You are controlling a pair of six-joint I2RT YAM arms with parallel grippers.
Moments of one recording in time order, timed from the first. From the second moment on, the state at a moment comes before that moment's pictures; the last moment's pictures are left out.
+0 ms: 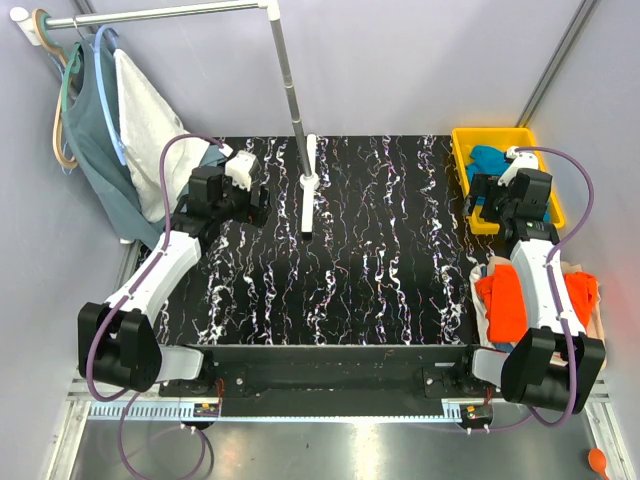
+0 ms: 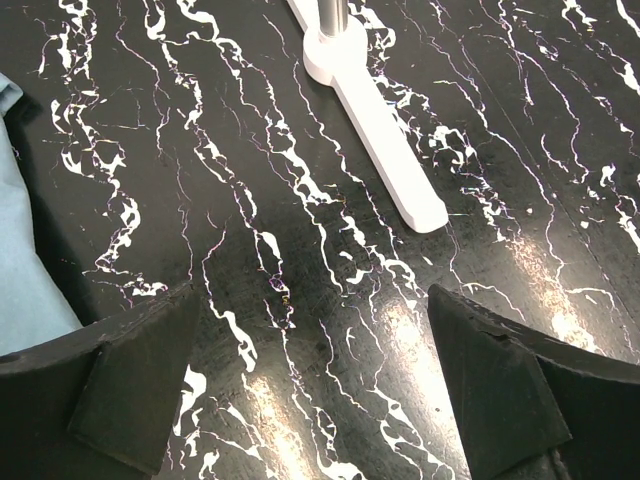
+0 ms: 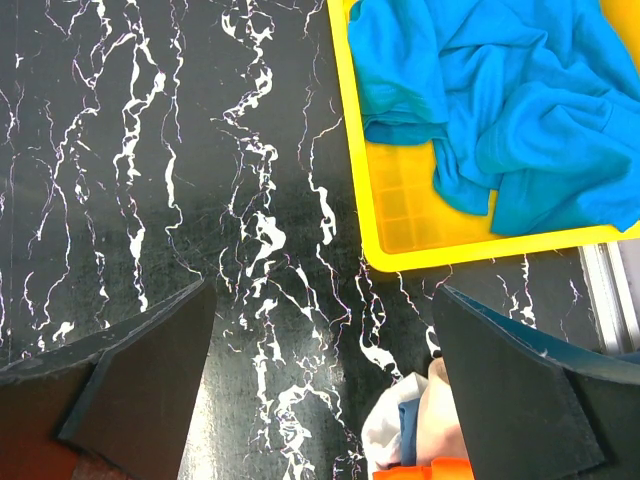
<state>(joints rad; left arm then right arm) -0.22 1.31 0.99 -0.18 0.23 0.11 -0.19 1.21 0.99 -0.29 -0.10 0.03</state>
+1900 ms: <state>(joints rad) -0.22 1.48 0.98 -0.18 0.15 0.22 -0.28 2.05 1.63 -0.47 0.04 -0.11</state>
